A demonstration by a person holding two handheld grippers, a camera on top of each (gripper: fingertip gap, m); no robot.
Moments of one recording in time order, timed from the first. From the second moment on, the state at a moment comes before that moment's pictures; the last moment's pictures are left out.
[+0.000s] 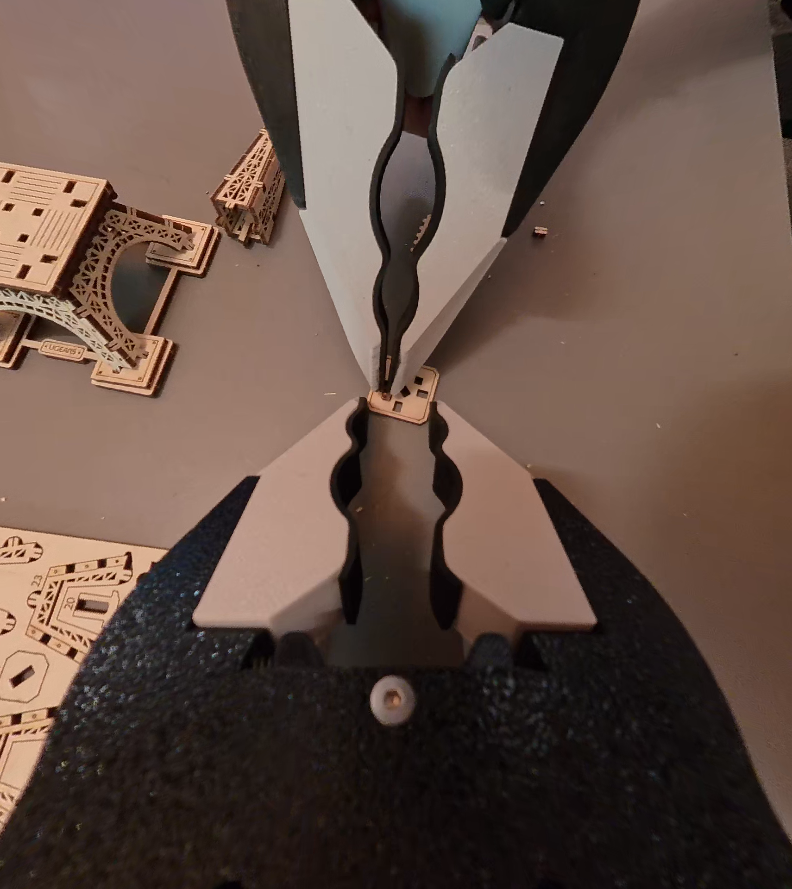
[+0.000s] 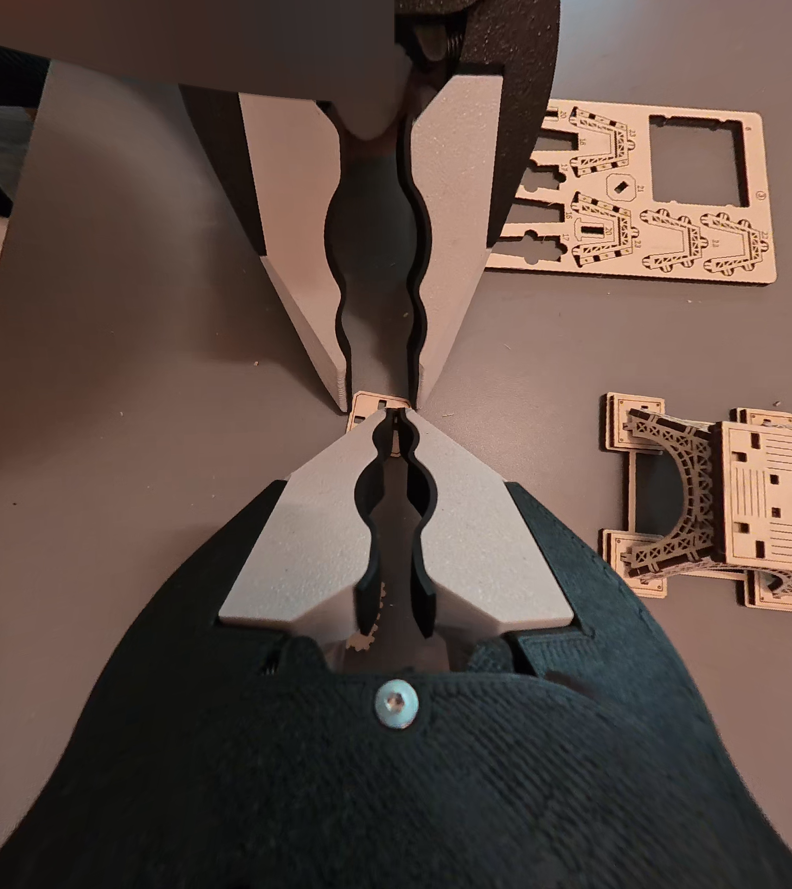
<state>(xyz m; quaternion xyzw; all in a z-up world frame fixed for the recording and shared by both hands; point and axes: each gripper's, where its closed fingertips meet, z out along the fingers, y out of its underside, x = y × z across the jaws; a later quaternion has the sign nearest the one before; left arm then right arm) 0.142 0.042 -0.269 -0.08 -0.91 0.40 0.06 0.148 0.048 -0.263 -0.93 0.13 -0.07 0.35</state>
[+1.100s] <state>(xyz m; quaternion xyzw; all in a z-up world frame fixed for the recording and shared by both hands) 0.142 0.042 -0.269 -0.08 -0.91 0.40 0.06 0.143 0.049 -0.263 -0.95 0.09 -0.06 0.29</state>
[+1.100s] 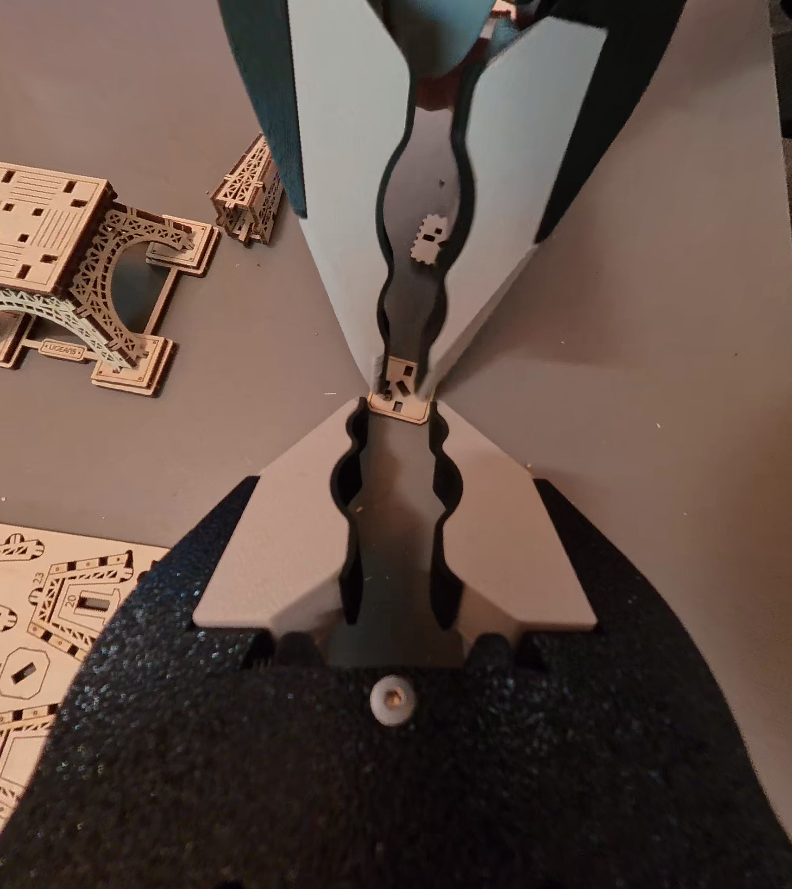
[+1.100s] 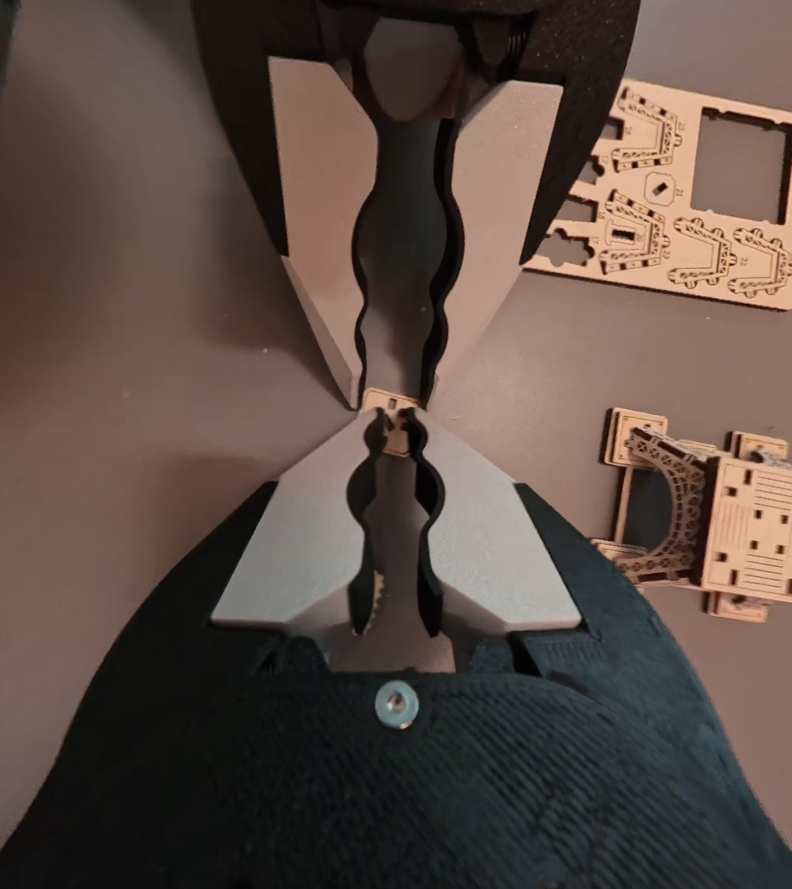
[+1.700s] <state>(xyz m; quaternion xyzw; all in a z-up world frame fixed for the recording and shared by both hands) 0.141 0.042 -0.269 -0.08 -0.91 0.40 0.06 0.147 0.046 -0.262 -0.92 0.13 -0.10 0.36</state>
